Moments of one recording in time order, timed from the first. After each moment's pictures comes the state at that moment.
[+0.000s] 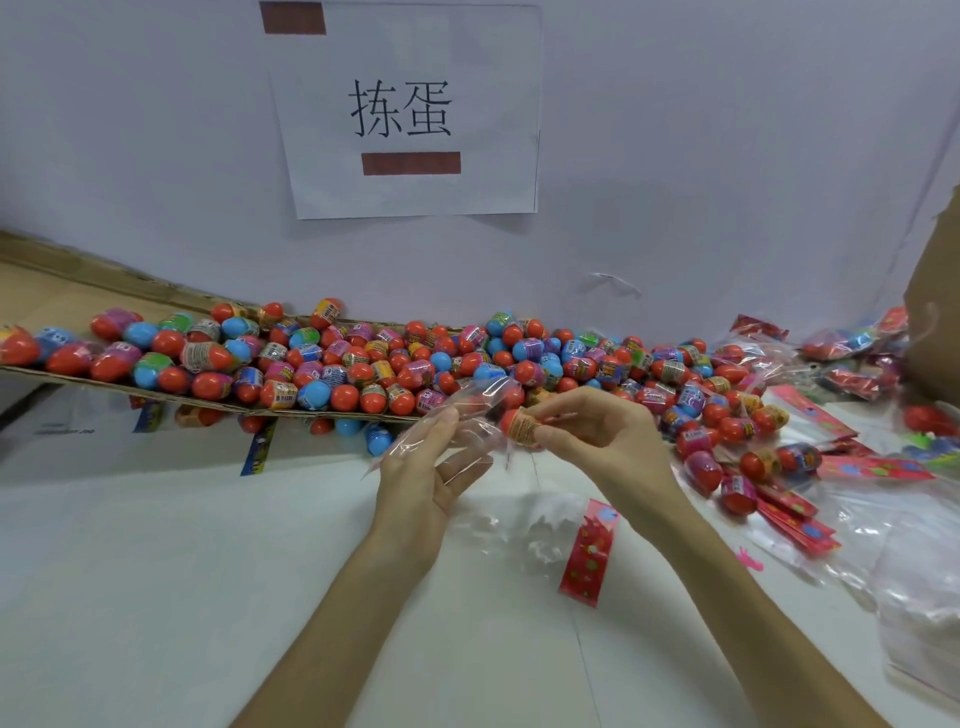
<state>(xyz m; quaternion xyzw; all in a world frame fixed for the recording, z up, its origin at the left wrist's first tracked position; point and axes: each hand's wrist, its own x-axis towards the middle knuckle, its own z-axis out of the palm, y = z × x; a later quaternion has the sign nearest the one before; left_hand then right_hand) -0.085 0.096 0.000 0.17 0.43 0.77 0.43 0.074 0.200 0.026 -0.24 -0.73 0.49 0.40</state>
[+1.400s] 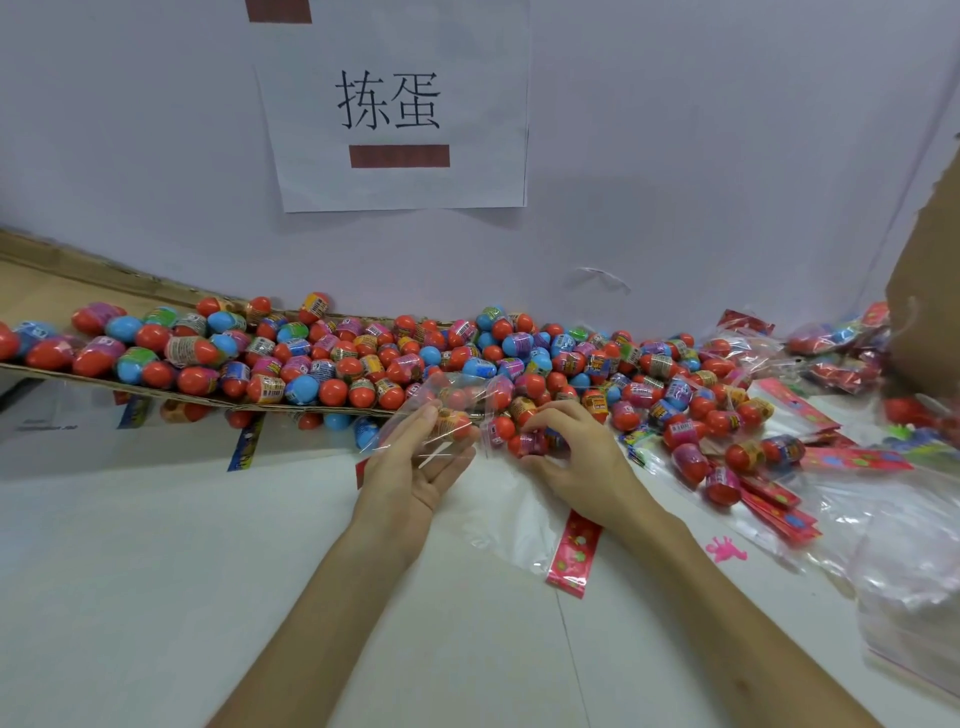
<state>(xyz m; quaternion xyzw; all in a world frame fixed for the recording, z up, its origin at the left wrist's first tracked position) -0.093 0.097 -0.001 0.09 0.39 0.78 0.47 0.073 0.235 -0.023 -0.32 -0.88 0.22 0.26</state>
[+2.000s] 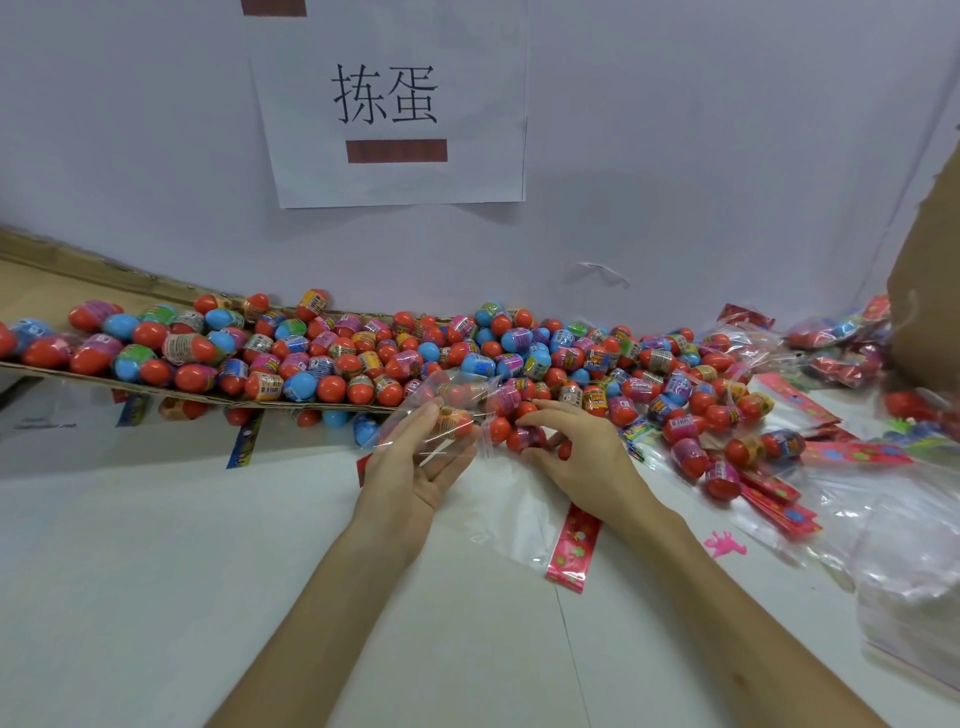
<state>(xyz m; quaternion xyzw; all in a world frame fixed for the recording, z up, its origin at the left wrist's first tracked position) -0.091 0.099 -0.004 0.09 0.39 0.78 0.47 0.071 0.232 -0.021 -0.32 -0.87 0.23 0.29</state>
